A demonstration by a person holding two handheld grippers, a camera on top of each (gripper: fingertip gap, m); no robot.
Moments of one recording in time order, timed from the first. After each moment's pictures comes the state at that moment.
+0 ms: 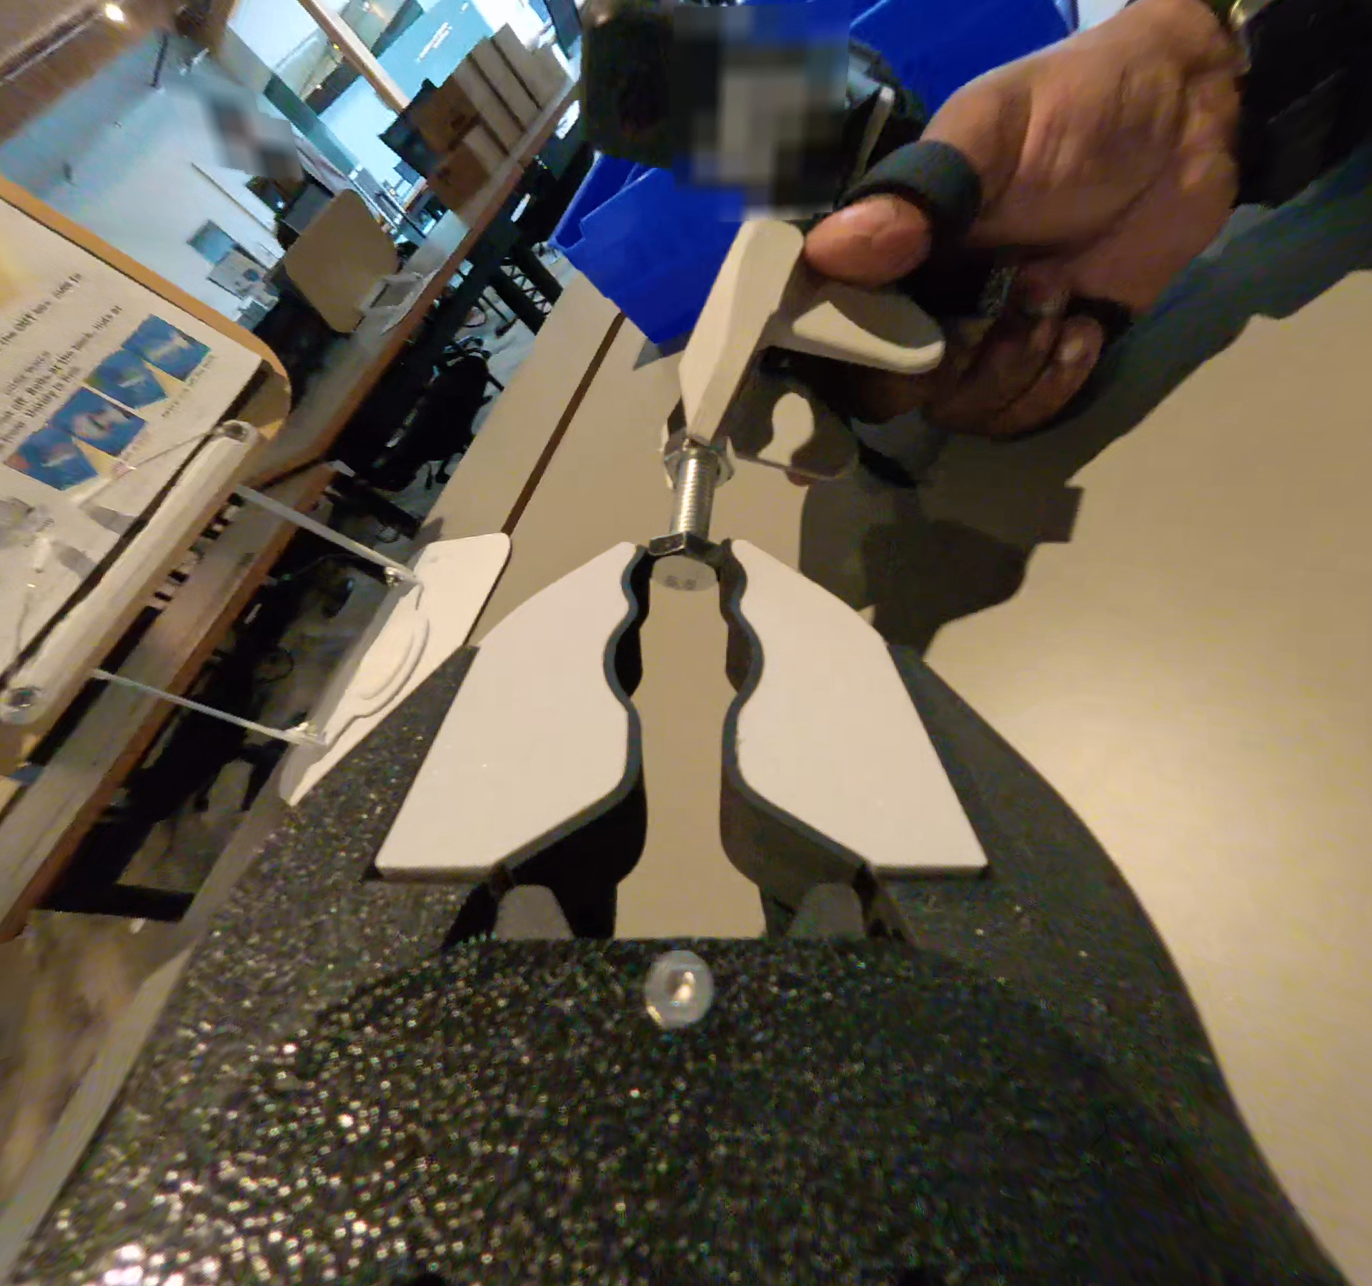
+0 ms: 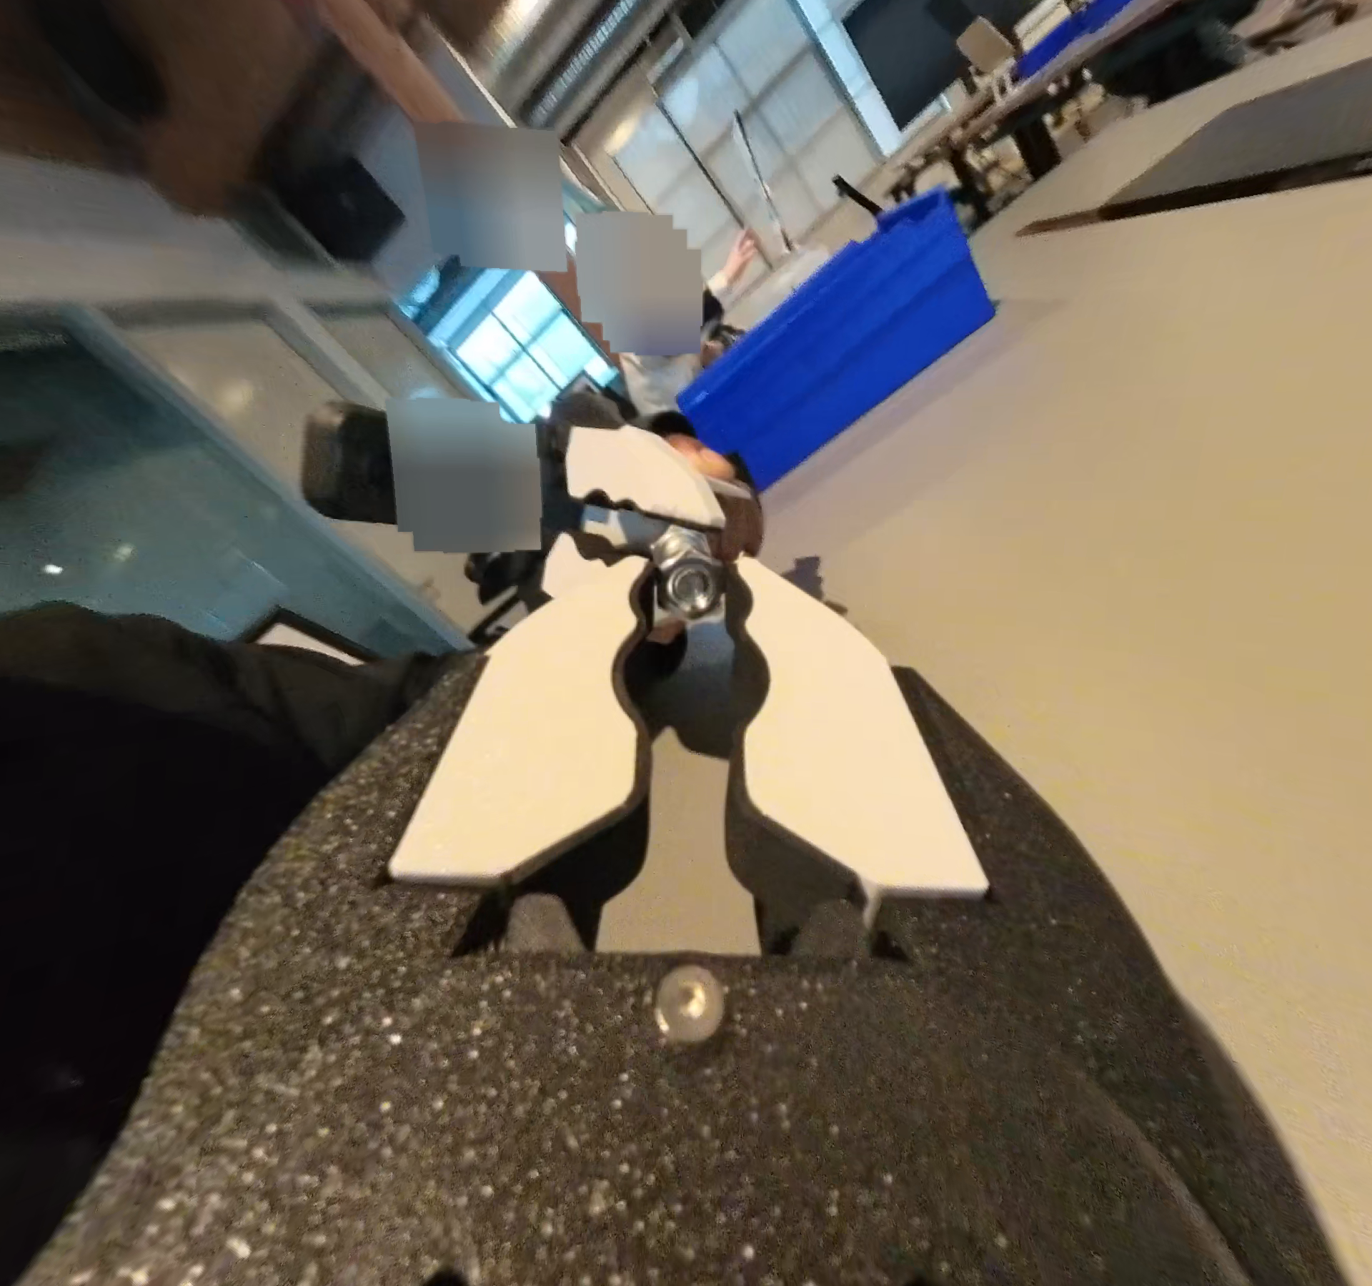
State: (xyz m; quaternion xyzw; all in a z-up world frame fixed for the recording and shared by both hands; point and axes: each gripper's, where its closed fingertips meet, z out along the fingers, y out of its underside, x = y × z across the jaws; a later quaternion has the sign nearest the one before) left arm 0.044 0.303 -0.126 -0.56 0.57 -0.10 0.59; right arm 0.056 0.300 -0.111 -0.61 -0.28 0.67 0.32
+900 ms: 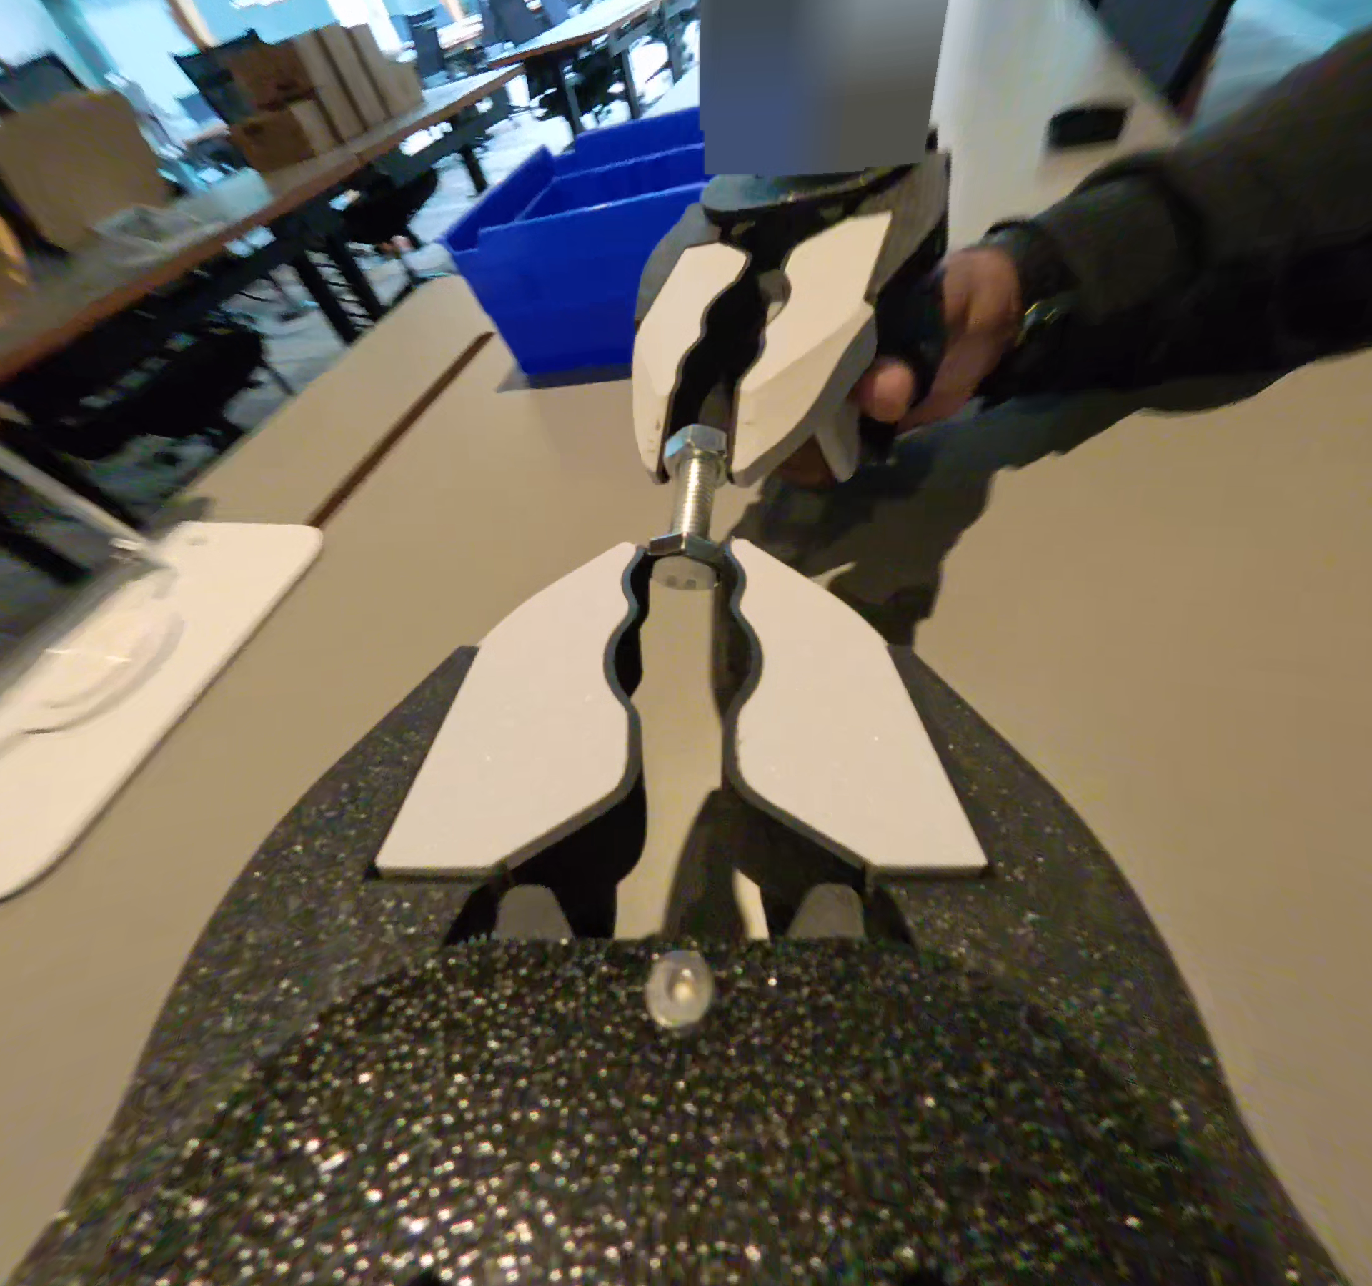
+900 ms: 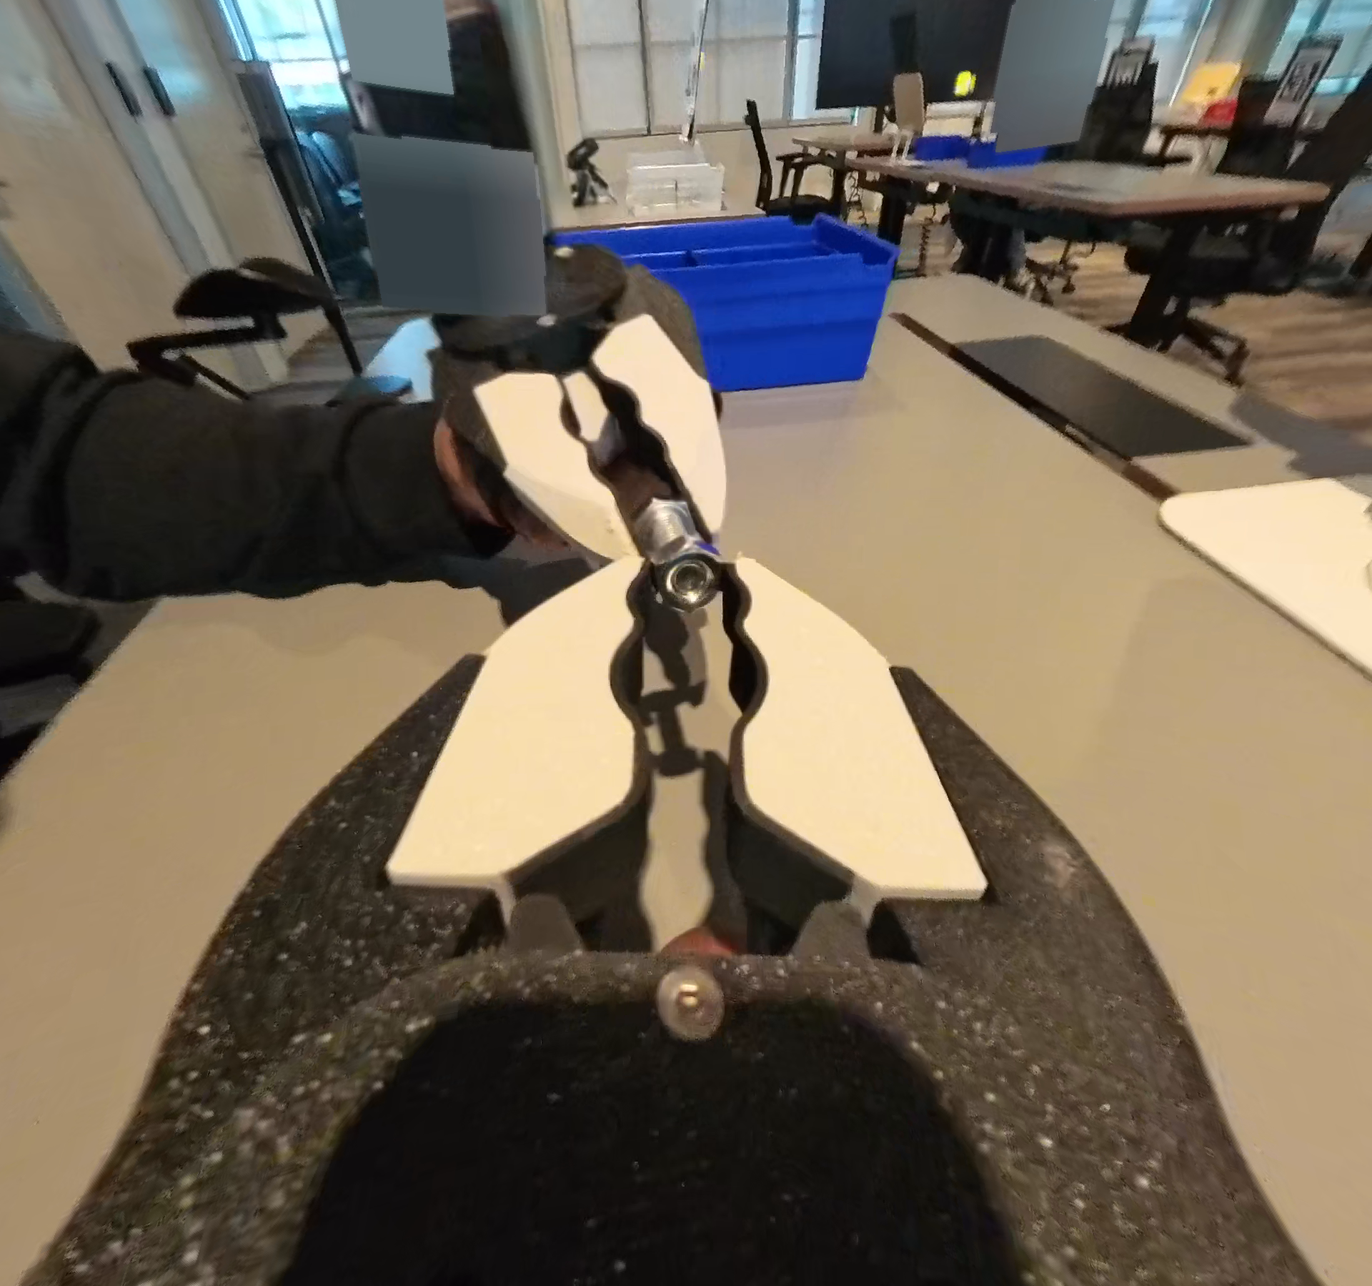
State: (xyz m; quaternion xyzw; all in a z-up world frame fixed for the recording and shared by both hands) left arm 0.047 0.293 -0.128 -0.59 0.53 -0.29 0.53; right arm 0.055 0.291 -0.114 -0.57 -0.49 0.45 0.49
